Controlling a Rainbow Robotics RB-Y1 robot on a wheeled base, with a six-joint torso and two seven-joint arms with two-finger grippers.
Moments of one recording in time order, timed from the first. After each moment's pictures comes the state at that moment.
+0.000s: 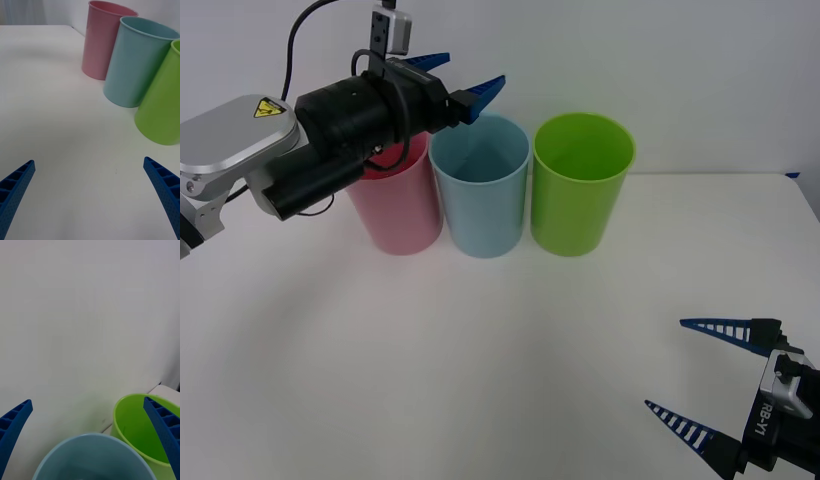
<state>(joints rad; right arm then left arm) 0.52 -0.48 -0.29 -2.20 1.48 -1.08 -0.05 -0.89 0.83 -0.75 -1.42 -0.70 -0.14 0.29</state>
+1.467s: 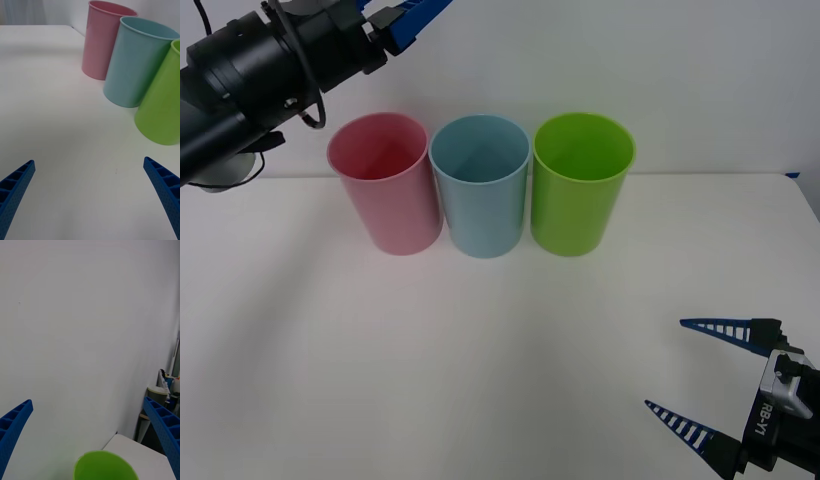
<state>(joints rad) 0.52 -0.48 -0.29 -2.20 1.48 -1.08 -0.05 -0.70 0.84 -0.33 -1.53 -0.49 -0.54 0.14</state>
